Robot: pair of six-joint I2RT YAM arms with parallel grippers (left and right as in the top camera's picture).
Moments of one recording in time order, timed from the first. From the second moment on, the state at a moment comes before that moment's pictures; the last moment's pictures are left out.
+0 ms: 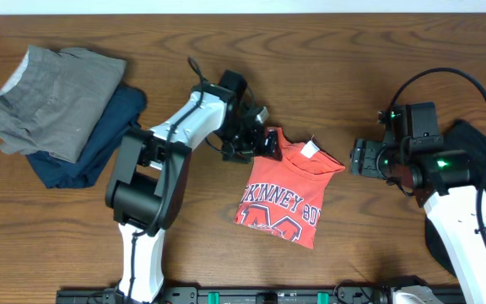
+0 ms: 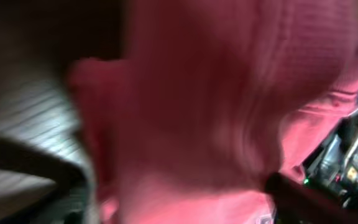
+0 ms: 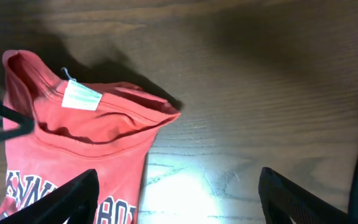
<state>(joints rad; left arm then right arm) -0.42 2.15 1.48 -0.91 0.72 -0.16 0.14 1.21 1.01 -0.93 -0.03 0.31</state>
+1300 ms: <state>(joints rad) 0.48 1.94 1.80 -0.68 0.44 -0.28 0.14 1.21 1.01 -0.98 0.03 0.31</state>
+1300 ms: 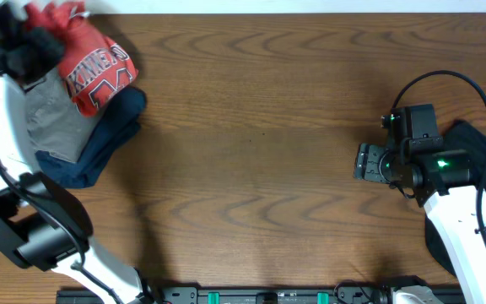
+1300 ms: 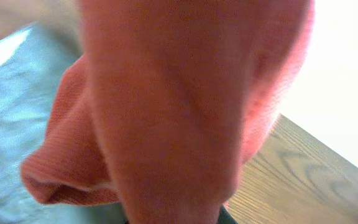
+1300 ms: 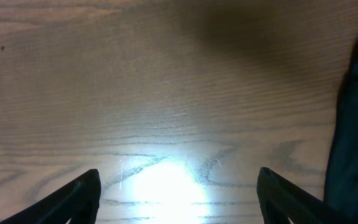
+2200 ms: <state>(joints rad) 0.63 1.94 1.80 -0.71 0.46 -0.39 0.14 1.21 1.01 -0.95 0.06 0.31</state>
